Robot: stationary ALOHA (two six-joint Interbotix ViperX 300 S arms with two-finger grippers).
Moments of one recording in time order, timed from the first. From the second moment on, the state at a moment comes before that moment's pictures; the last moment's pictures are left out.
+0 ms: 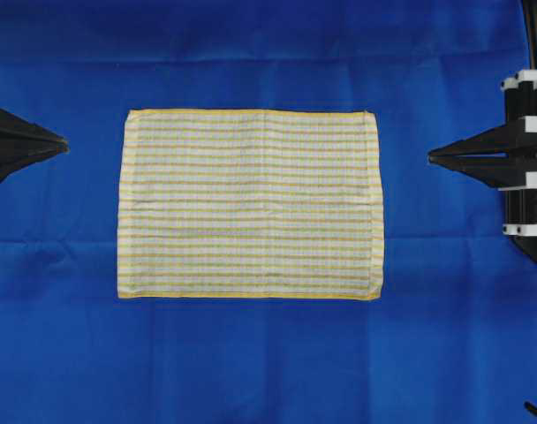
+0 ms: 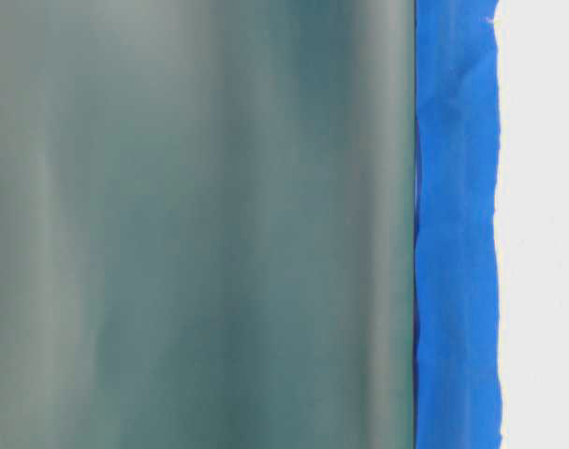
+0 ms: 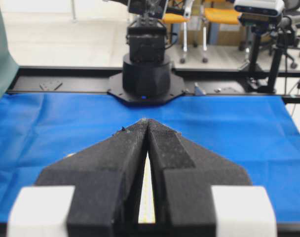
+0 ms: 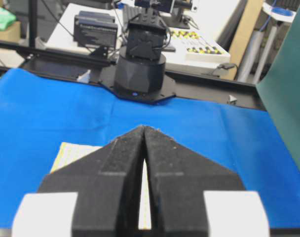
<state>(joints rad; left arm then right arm) 0.00 -0.97 1.18 0.00 -0.29 0.00 0.00 -0.97 1.19 0.00 -0.29 0.00</state>
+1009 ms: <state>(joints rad) 0.32 -0.36 1.15 -0.04 -0.35 0.08 -0.42 -0.31 1.08 0.14 -0.15 0.05</state>
